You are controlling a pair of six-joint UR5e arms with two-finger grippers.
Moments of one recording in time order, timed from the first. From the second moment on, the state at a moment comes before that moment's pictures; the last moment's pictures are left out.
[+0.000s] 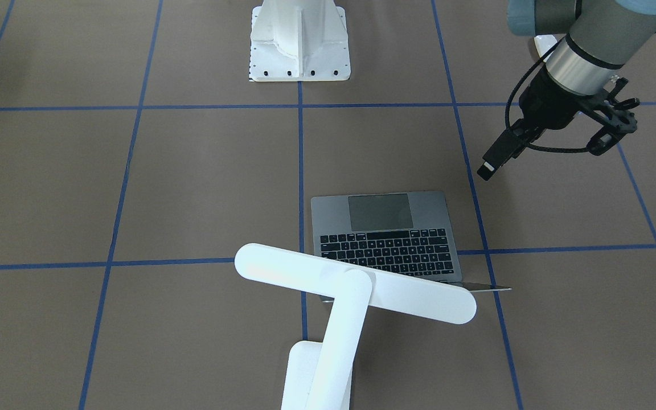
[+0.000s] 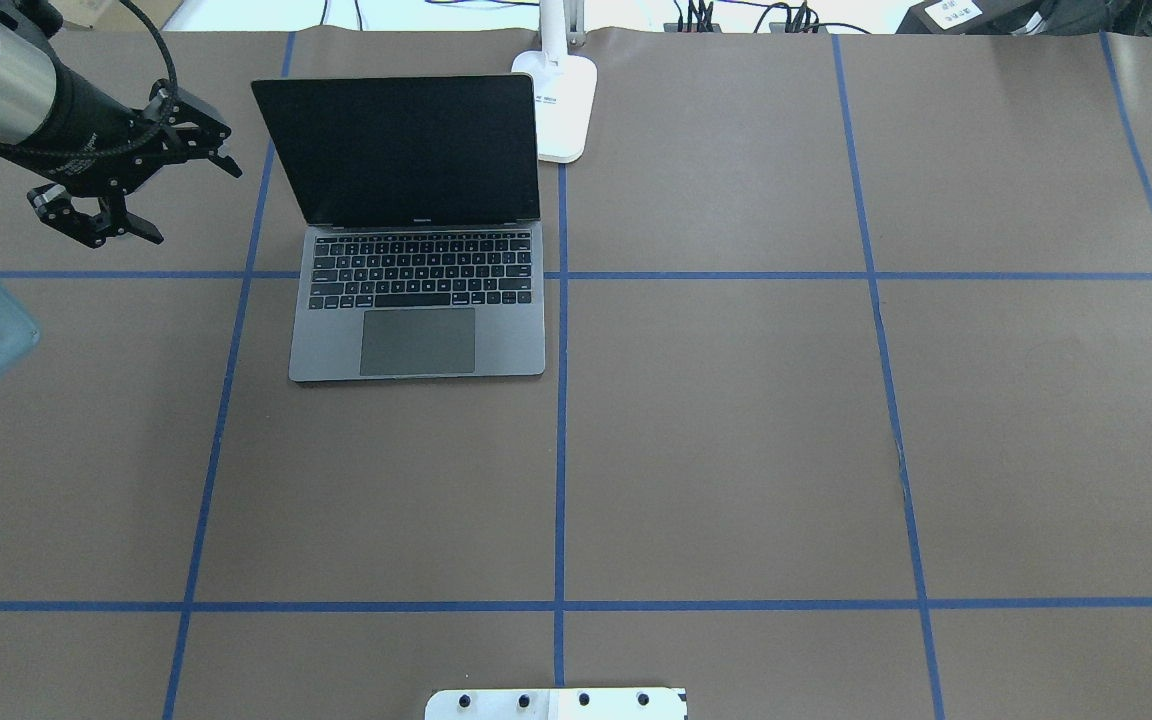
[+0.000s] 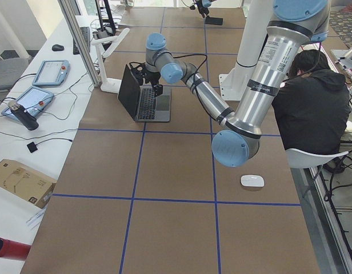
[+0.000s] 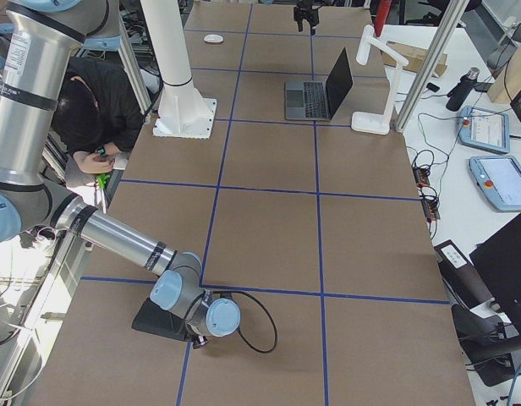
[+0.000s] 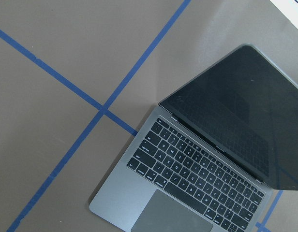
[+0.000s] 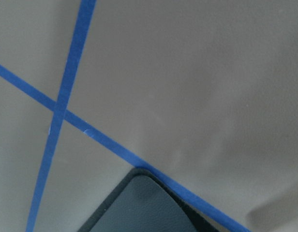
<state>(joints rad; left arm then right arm) -1.00 -1.94 -1.96 -1.66 -2.20 -1.59 1.41 -1.90 1.37 -1.65 2.47 -0.86</state>
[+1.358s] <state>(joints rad) -0.99 -1.94 -1.97 -1.66 -2.18 -1.59 1.41 -1.90 1.36 -1.65 2.51 -0.87</state>
